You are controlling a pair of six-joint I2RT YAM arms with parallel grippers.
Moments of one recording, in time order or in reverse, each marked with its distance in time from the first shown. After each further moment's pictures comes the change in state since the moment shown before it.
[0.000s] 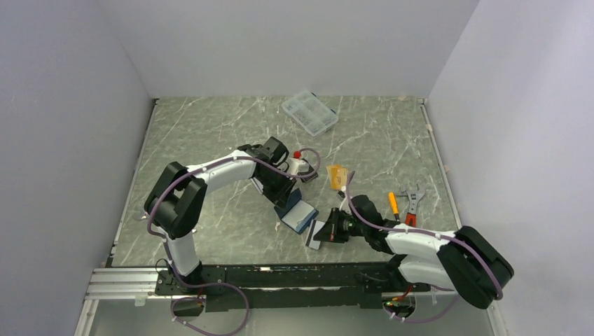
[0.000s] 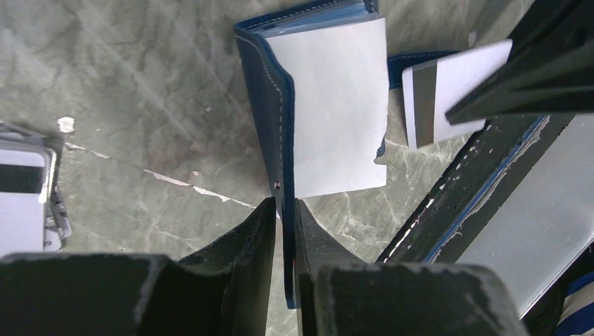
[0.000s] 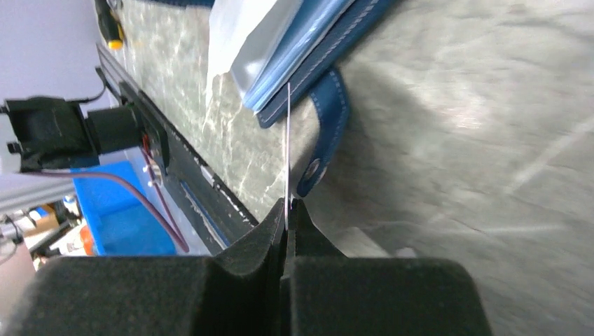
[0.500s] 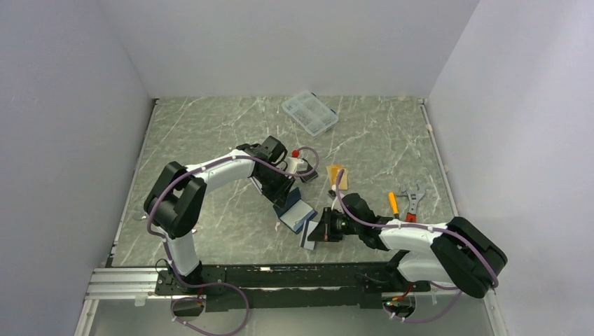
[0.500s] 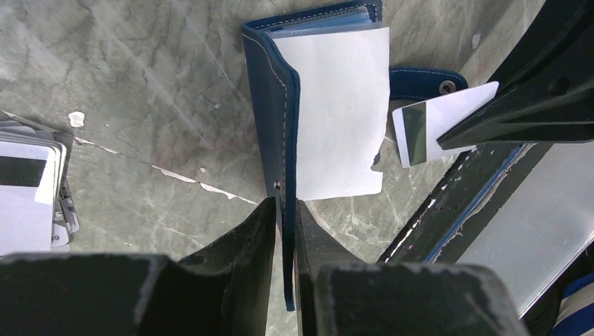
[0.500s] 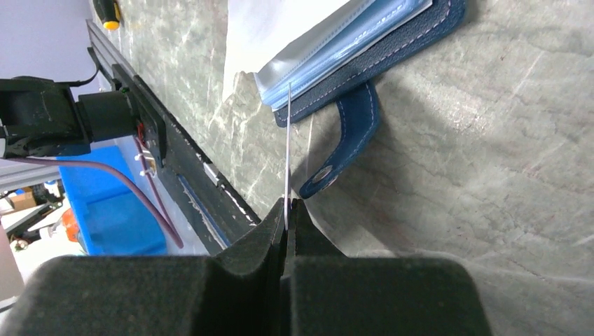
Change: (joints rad) left arm 0.021 0.002 -0.002 -0.002 0.005 -0.002; right arm 0.092 0.099 0.073 0.023 0.014 -0.027
